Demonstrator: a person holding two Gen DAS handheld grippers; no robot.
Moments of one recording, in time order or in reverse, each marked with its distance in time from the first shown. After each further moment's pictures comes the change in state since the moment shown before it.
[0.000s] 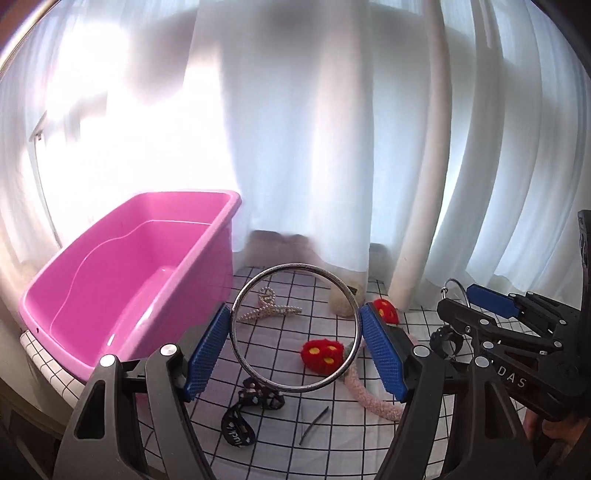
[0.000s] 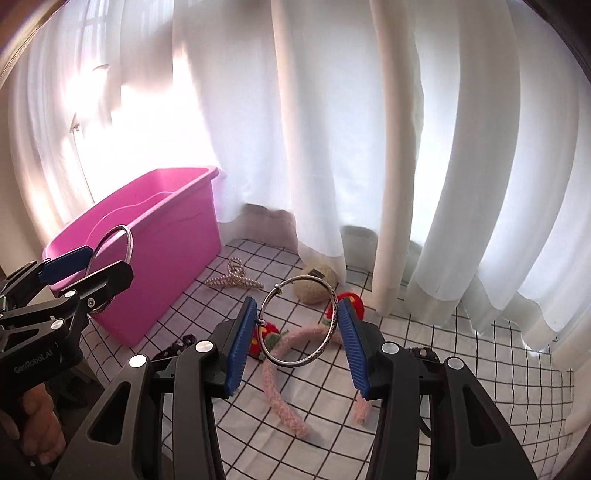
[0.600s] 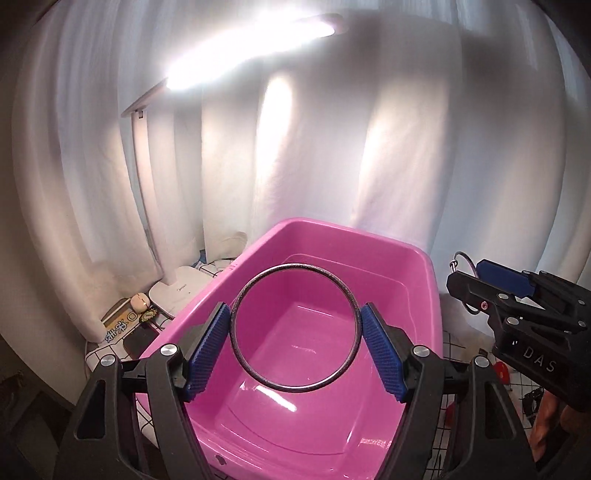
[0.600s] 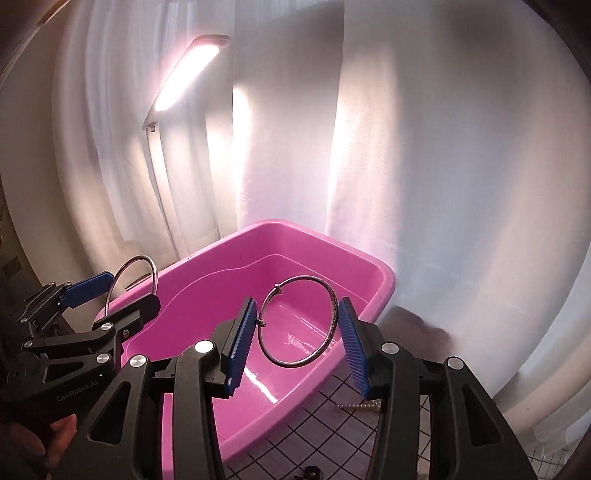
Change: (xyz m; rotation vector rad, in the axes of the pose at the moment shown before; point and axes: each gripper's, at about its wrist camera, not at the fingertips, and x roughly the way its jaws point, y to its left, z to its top) left arm 0.024 0.206 0.053 -0.160 0.005 0.259; right arm 0.105 0.199 0.132 -0.199 -0.038 0.252
